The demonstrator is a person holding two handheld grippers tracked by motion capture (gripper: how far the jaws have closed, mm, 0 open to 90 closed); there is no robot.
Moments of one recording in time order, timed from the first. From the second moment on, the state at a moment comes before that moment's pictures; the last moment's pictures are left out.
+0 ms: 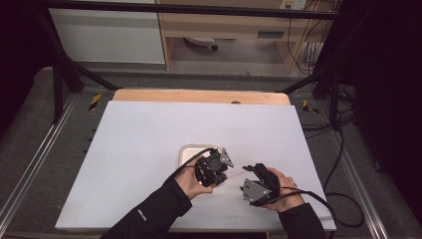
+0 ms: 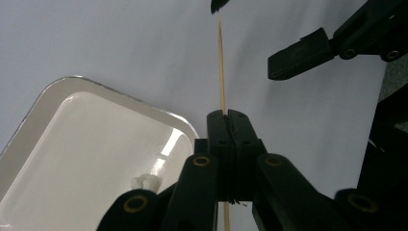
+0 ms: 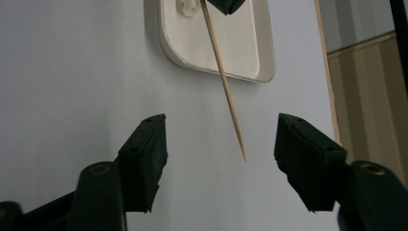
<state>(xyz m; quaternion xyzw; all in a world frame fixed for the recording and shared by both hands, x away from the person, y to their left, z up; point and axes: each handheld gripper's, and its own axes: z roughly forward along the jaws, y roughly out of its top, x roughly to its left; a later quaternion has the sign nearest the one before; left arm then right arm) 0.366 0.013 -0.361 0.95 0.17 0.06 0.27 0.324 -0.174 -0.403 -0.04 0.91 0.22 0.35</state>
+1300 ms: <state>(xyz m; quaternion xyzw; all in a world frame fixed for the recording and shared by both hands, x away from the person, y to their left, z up) 0.370 0.009 -0.367 0.96 0.15 0.05 0.25 0.318 -0.168 -0.411 -0.14 0.89 0.13 0.41</state>
